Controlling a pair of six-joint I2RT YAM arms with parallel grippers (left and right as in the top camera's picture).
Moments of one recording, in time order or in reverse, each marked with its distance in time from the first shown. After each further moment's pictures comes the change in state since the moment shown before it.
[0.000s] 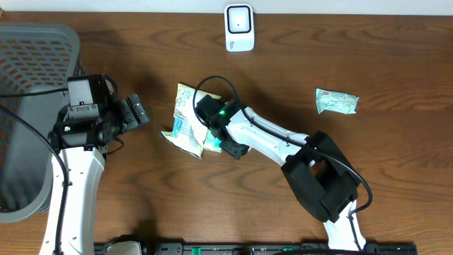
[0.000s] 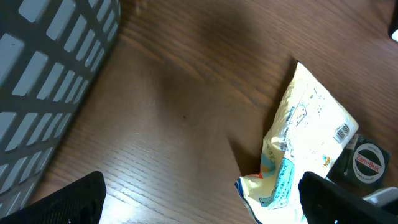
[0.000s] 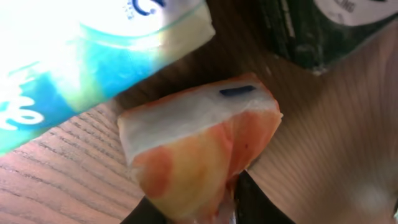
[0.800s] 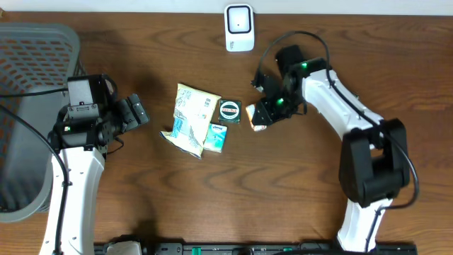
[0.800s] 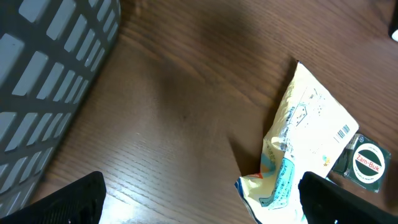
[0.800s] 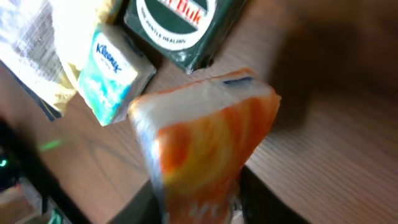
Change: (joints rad) left arm 0.000 0.000 0.000 0.000 0.000 0.000; right arm -0.474 -0.066 0.014 -0.008 -0.851 -0.056
